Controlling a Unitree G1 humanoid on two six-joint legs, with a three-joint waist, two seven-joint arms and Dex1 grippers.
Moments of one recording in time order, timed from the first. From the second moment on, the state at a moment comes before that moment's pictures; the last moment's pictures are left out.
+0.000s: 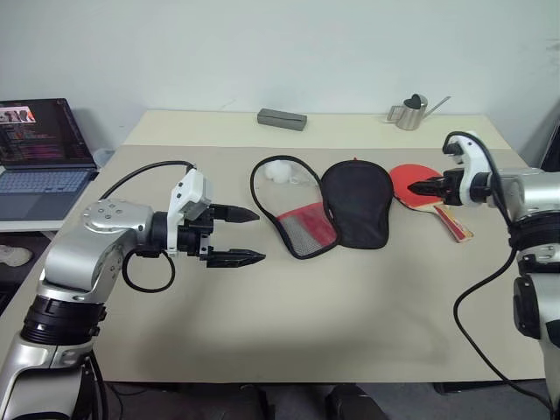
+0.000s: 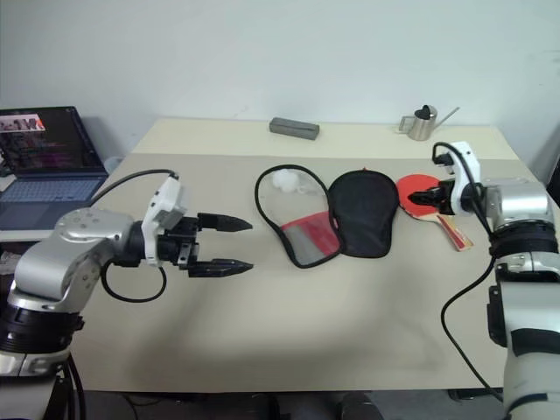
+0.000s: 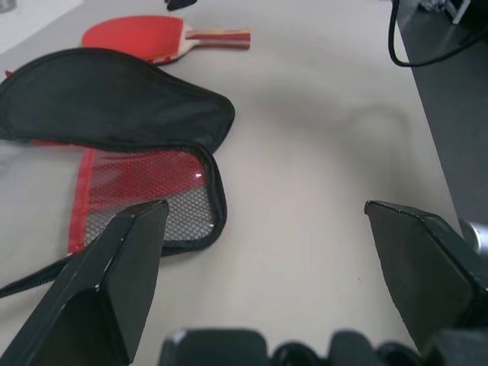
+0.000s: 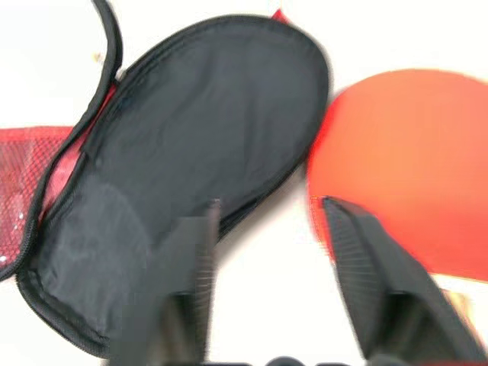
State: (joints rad) left arm -0.55 0.83 -0.01 -0.12 -0.55 0.58 -1.27; right arm -1.05 -0.75 -0.01 0.75 0.14 0.75 0.90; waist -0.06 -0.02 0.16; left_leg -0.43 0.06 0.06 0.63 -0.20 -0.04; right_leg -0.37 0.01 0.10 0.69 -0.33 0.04
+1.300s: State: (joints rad) left arm -0.71 0.74 -0.08 -0.03 -0.52 0.56 -1.31; right arm -1.00 -0.67 -0.08 1.22 0.06 0.33 0.63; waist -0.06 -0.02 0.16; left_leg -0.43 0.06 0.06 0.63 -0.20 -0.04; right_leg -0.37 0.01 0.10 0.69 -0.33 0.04
